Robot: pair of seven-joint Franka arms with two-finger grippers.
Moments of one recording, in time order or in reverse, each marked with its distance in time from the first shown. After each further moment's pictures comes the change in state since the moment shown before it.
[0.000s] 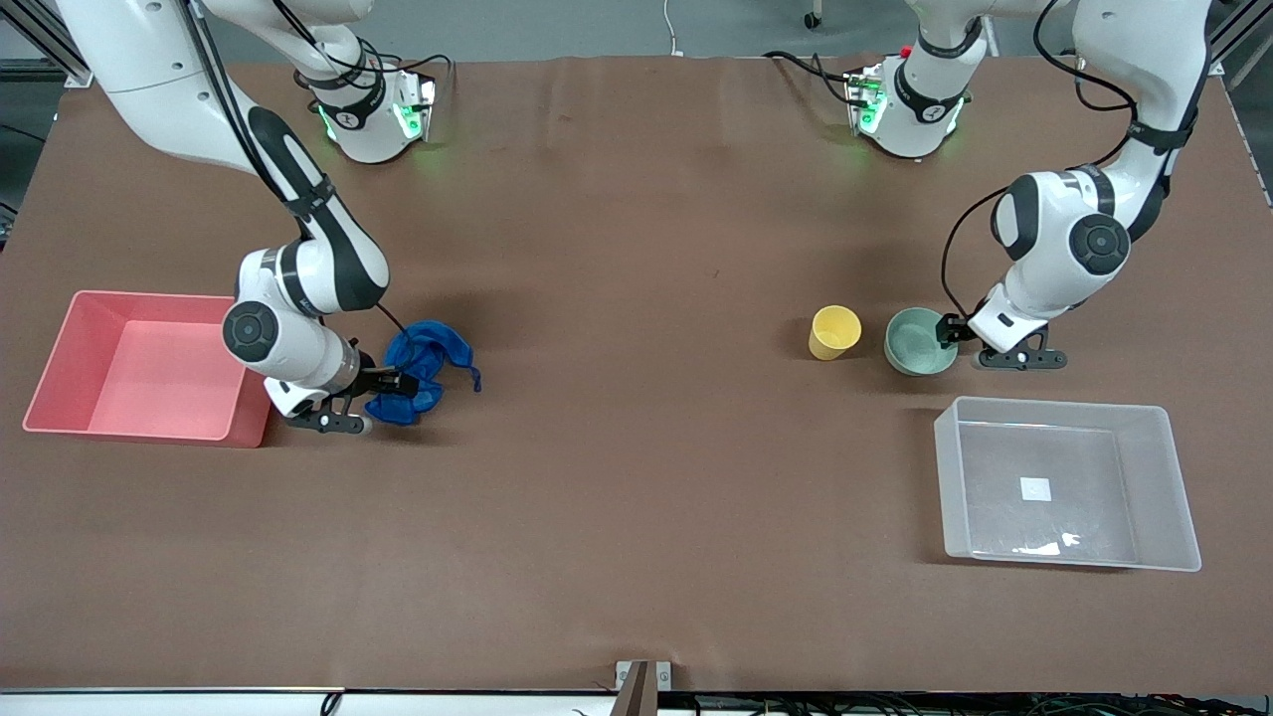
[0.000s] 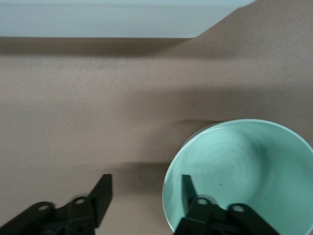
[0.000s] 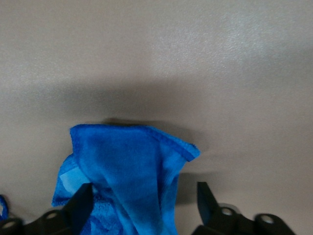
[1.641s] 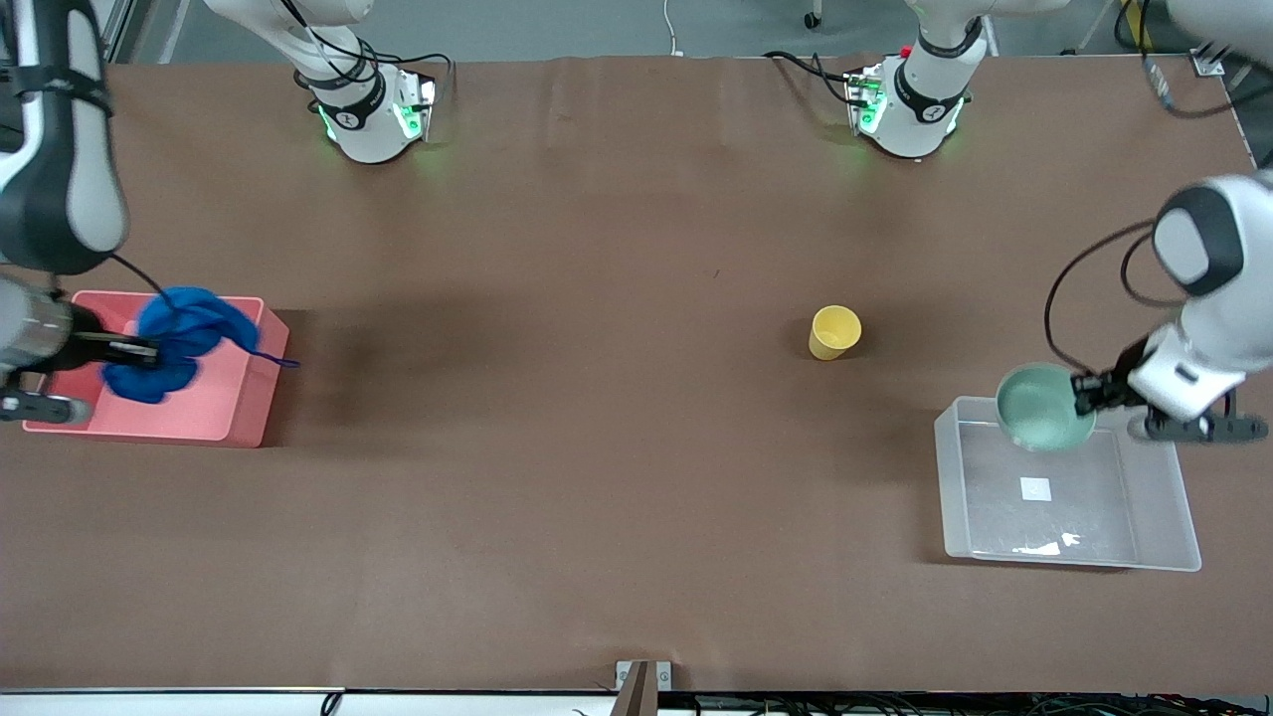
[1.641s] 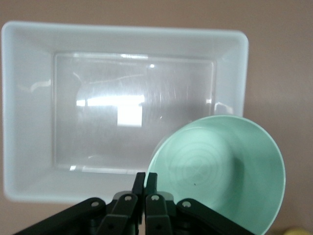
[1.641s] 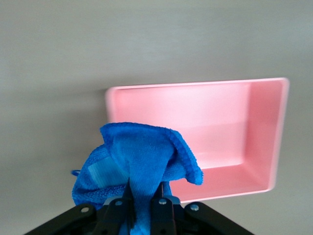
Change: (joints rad) left arm 0.007 0.165 0.098 0.739 -0.107 -0.473 0.113; right arm -0.066 -0.226 -0.331 0.431 -0.133 -0.671 -0.400
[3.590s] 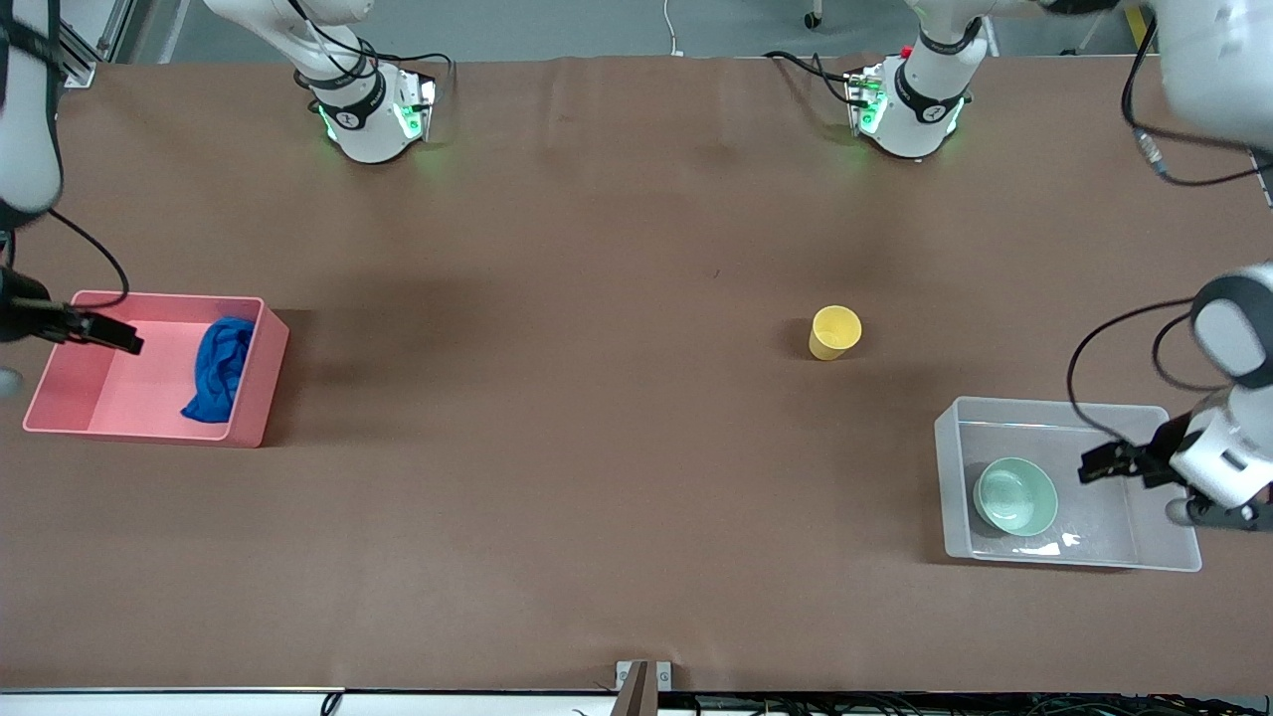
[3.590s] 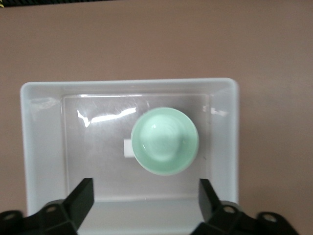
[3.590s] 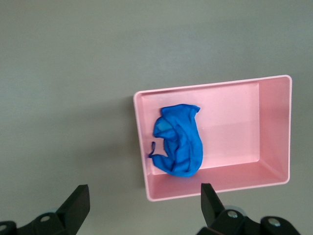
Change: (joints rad) left arm 0.007 0.066 0.011 0.269 -0.033 -0.203 0.092; right arm 0.030 -0.153 0.024 -0.009 0.101 -0.080 0.118
